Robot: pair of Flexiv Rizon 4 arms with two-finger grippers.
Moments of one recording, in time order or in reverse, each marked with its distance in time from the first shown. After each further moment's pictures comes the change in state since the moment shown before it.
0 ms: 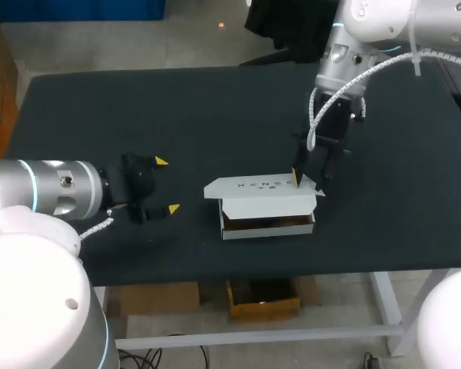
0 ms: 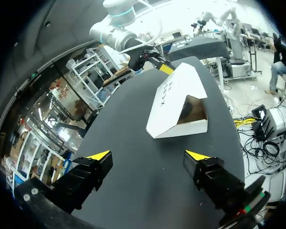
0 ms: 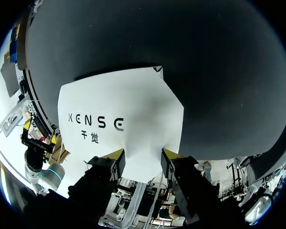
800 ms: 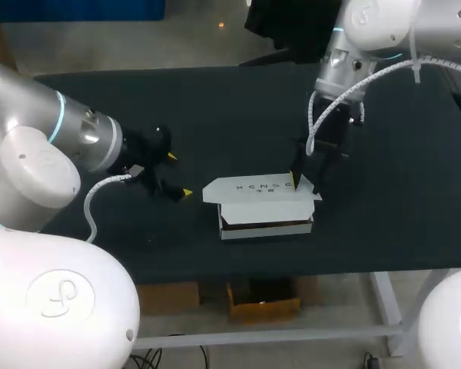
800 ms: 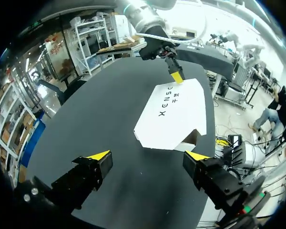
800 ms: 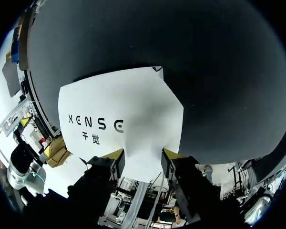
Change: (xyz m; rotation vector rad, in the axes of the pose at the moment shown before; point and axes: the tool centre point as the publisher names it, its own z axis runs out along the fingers) left arm 0.000 -0.028 0.009 -0.174 0.238 -0.361; right arm 0.001 0.004 0.009 -0.032 0.012 -0.006
